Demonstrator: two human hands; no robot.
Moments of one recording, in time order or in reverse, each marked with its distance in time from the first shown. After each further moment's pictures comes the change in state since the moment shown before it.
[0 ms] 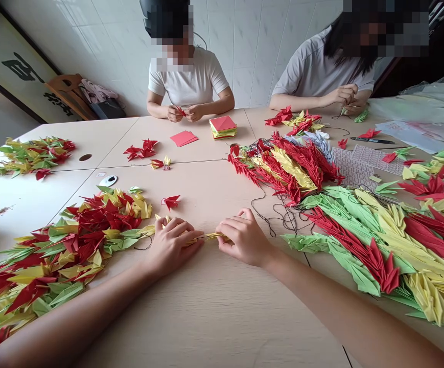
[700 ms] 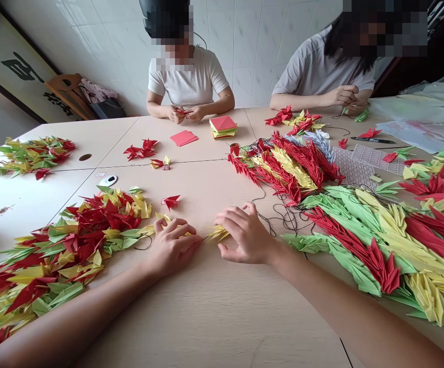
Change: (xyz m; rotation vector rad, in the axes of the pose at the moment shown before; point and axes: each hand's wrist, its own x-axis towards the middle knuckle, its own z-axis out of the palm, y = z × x) left_hand -0.001 0.002 -0.002 -0.056 0.009 0.033; right_hand 0.001 0.006 -0.010 -0.032 0.011 -0.072
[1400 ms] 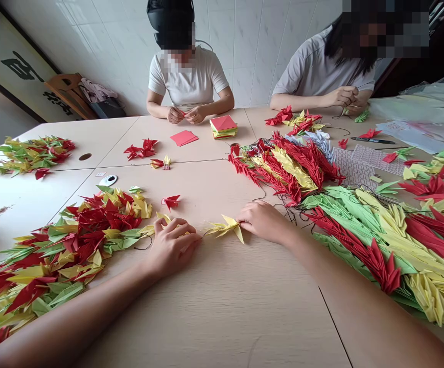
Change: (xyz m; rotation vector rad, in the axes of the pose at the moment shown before) left_hand 0.001 0.001 -0.002 -0.005 -0.047 -0.044; right_hand 0.005 0.043 -0.025 -0.064 -0.439 0.153
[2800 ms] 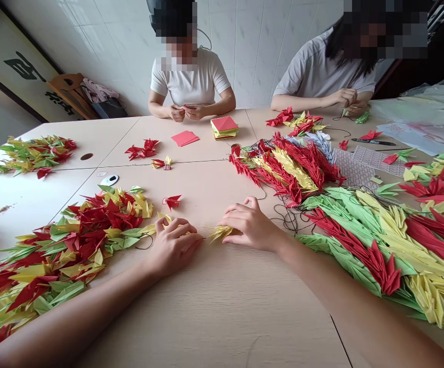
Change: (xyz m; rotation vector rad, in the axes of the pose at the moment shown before) left_hand -0.001 -0.001 0.001 0.009 -0.017 -0.002; right_hand 0.004 -0.020 0.013 0.090 0.279 -0.195
